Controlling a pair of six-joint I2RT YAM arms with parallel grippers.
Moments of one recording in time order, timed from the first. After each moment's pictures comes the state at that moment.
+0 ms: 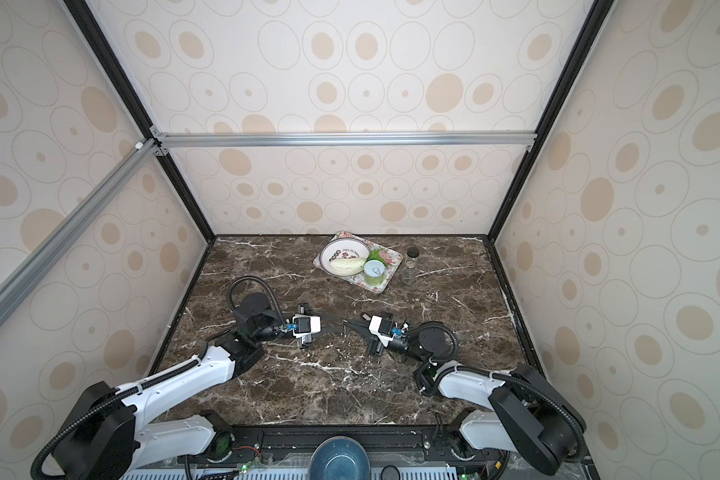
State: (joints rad) left arm -0.61 1.19 0.61 0.53 0.85 0.57; right arm 0.65 1.27 0.32 1.26 -0.64 -0.14
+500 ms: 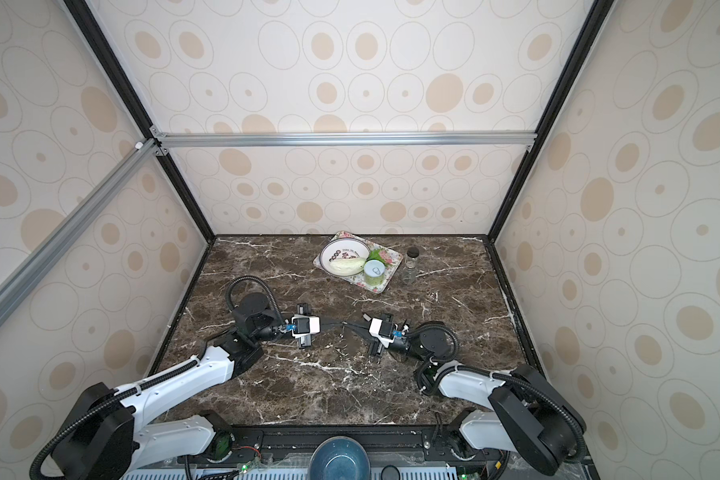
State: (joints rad) left arm -0.61 1.19 0.61 0.52 0.85 0.58; right arm 0.64 1.27 0.32 1.26 -0.68 -0.16
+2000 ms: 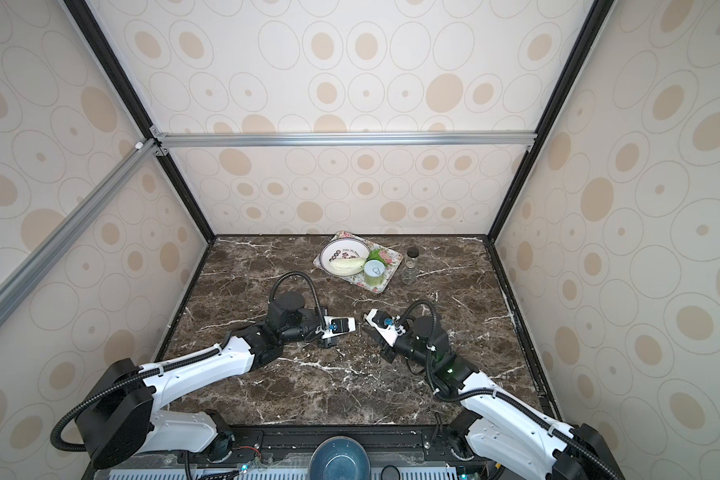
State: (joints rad) left arm -0.77 1.34 0.74 0.24 0.45 0.74; right arm 0.65 0.90 0.43 0.22 -0.29 -0.27
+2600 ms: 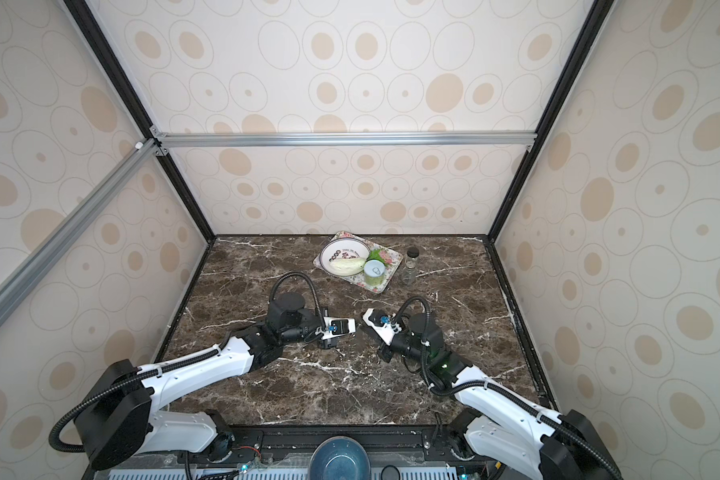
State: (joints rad) left arm -0.77 1.32 0.74 0.23 0.46 0.74; right arm 0.64 0.98 0.43 0.26 -0.35 -0.26
